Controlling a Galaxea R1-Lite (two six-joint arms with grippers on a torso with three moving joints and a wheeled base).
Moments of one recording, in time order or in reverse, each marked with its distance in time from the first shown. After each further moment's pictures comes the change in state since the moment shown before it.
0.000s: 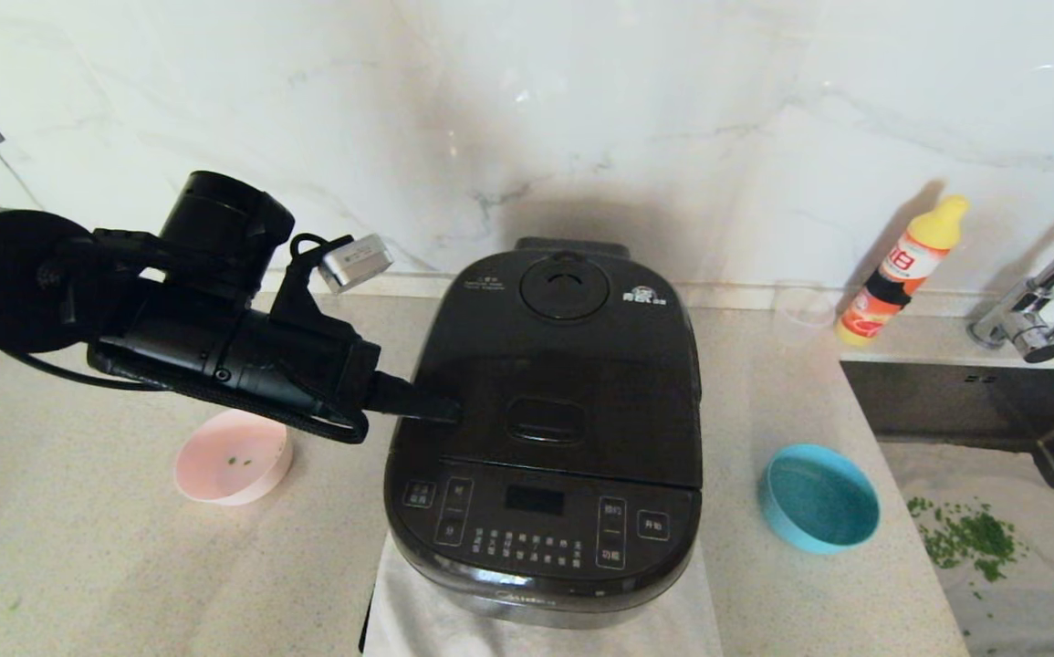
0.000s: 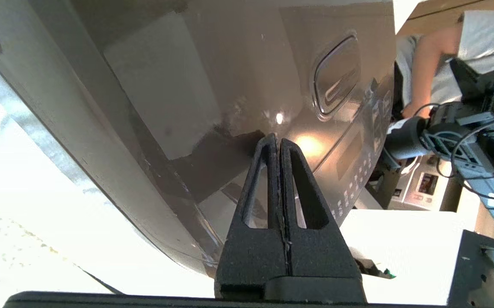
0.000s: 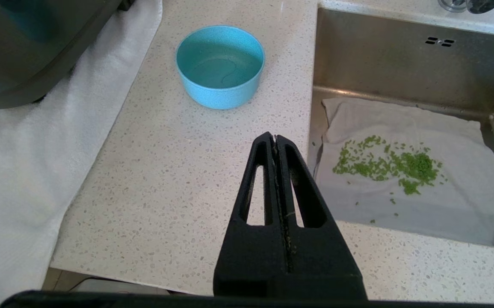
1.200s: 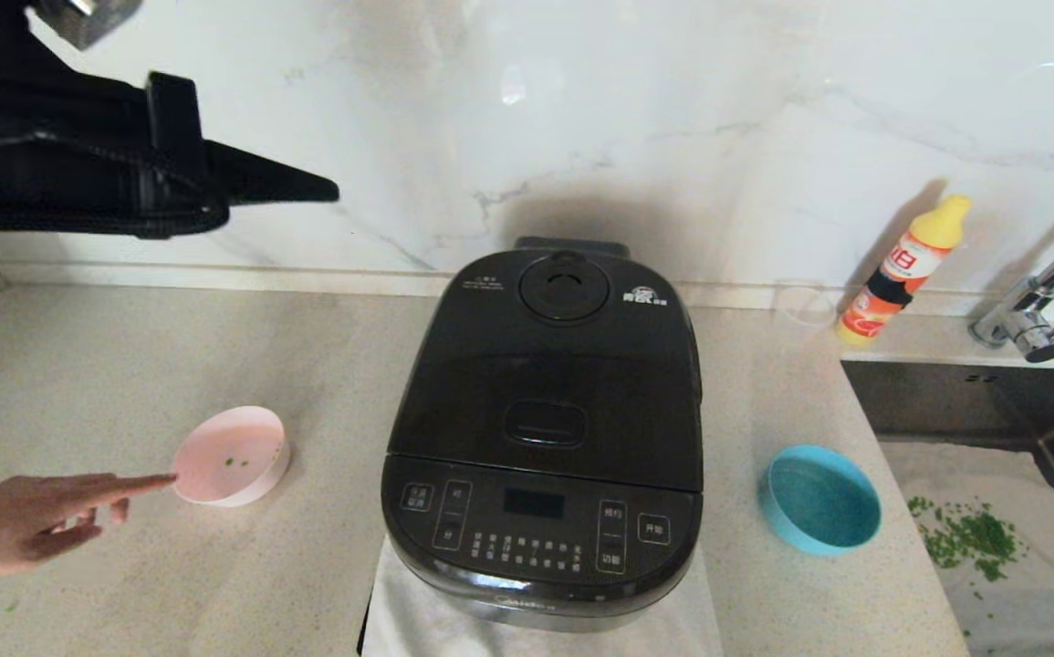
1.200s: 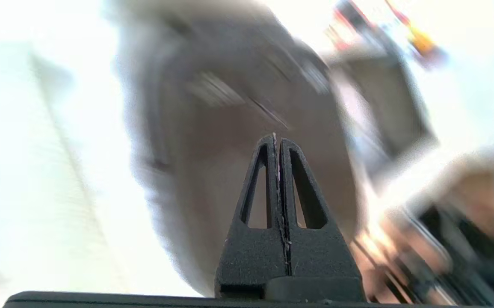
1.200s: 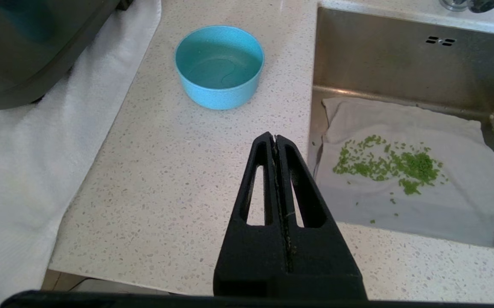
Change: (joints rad) left arm 0.059 -0.268 -0.213 -0.106 0.312 -0.269; right arm 0.000 0.000 0.000 0.000 0.000 0.000
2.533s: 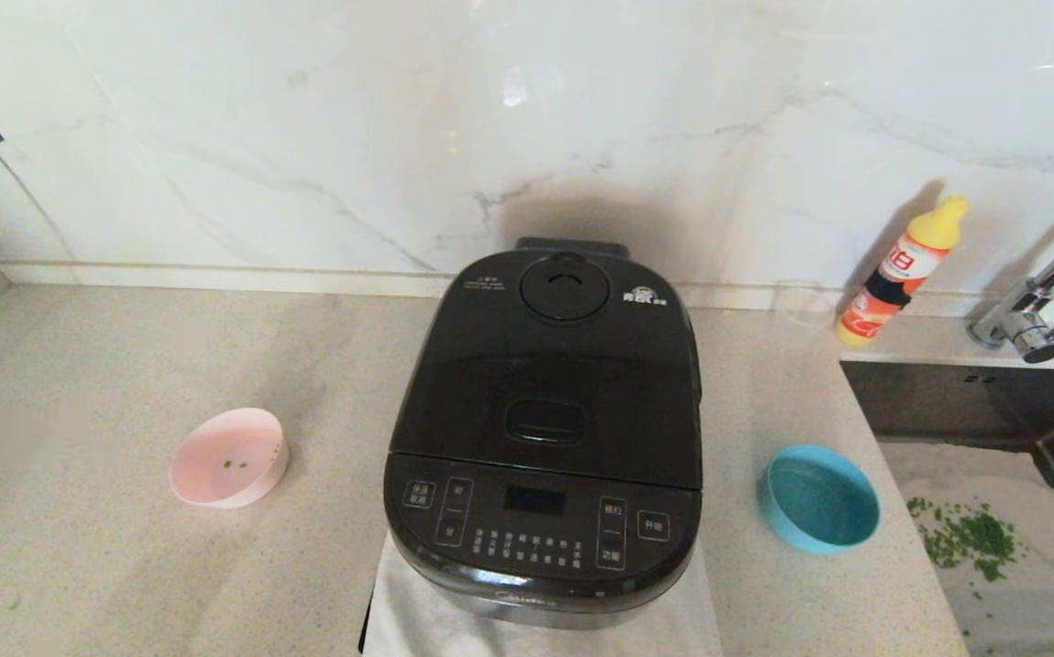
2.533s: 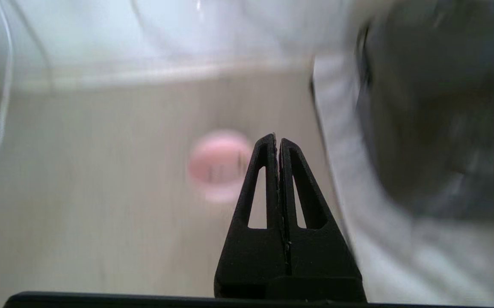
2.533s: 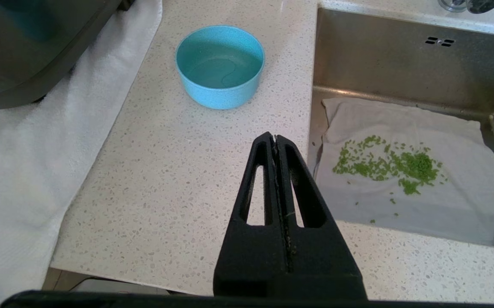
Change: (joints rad) left arm 0.205 -1.248 1.176 -0.293 0.409 0.341; right arm 0.000 0.000 0.000 0.000 0.000 0.000
